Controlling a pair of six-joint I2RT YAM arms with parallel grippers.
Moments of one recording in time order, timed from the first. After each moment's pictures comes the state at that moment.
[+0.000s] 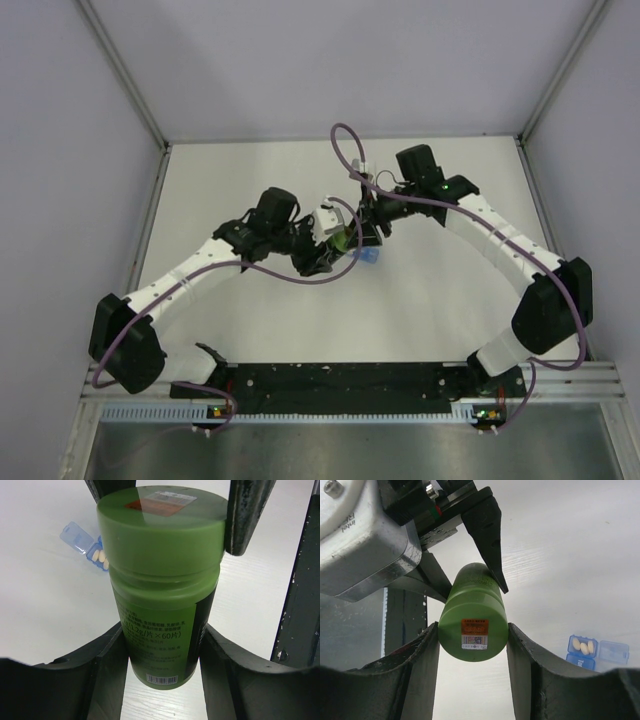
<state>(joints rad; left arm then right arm) -0.62 1.33 1.06 -0.47 0.55 0.40 0.51 1.54 1.38 -0.65 -0.97 -0.33</state>
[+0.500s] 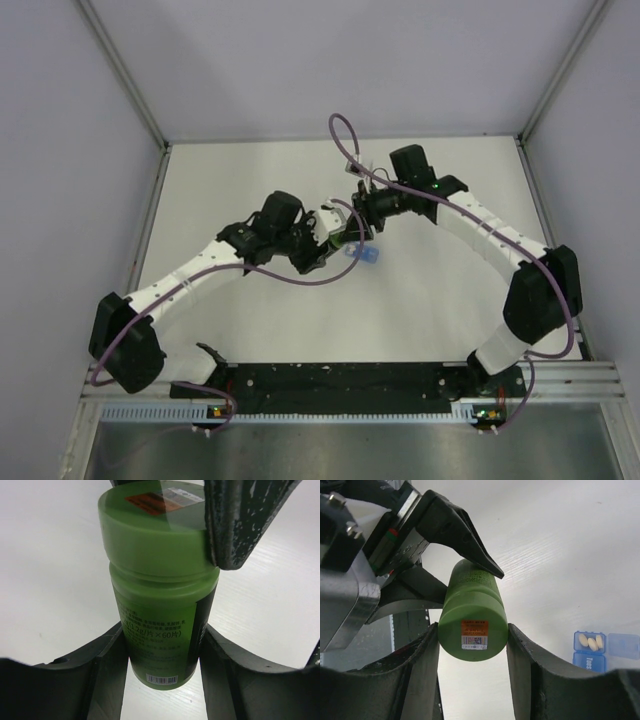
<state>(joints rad) -0.65 1.33 1.06 -0.47 0.35 0.39 0.51 1.59 1.36 -0.54 -0.92 -0.15</state>
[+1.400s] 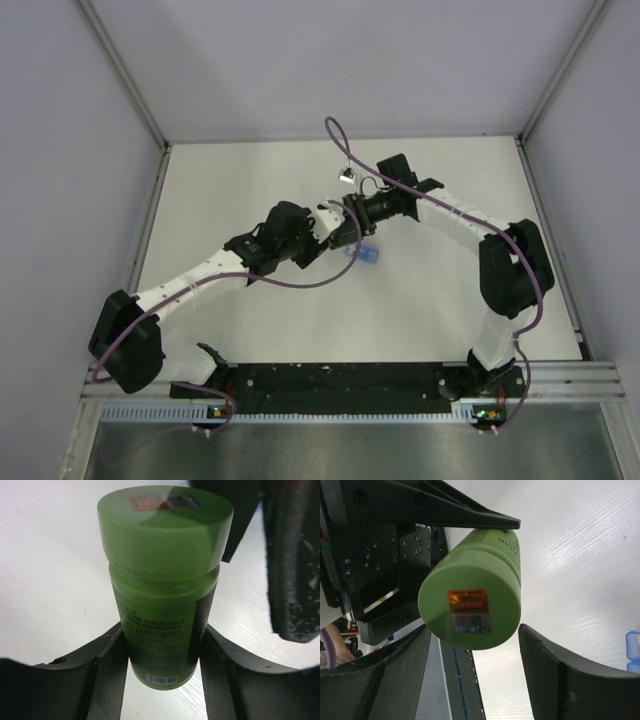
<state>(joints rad) -0.70 1.33 0.93 -0.28 0.00 0.35 0.49 1.81 1.36 -0.44 -1.06 0.13</state>
